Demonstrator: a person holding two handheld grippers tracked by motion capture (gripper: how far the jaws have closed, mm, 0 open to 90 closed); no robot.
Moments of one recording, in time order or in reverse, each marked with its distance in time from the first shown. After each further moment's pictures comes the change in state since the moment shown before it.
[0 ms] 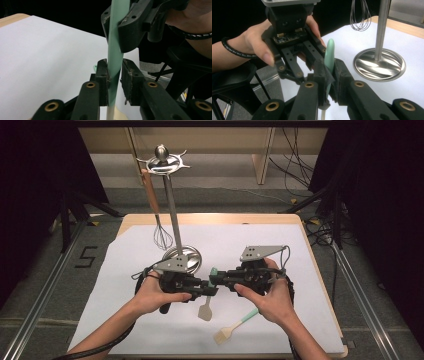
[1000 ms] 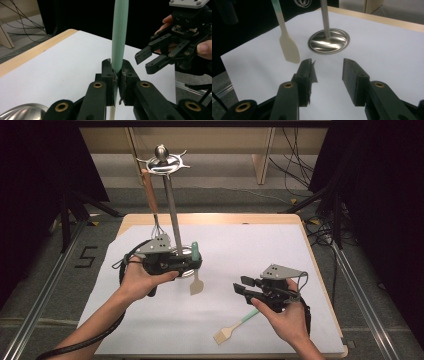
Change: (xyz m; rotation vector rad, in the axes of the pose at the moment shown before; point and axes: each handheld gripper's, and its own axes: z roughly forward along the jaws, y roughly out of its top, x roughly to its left) left arm 0.012 0.035 -0.042 -0.064 0.270 0.055; right arm -0.015 -0.063 -0.028 -0.013 -0.331 0.042
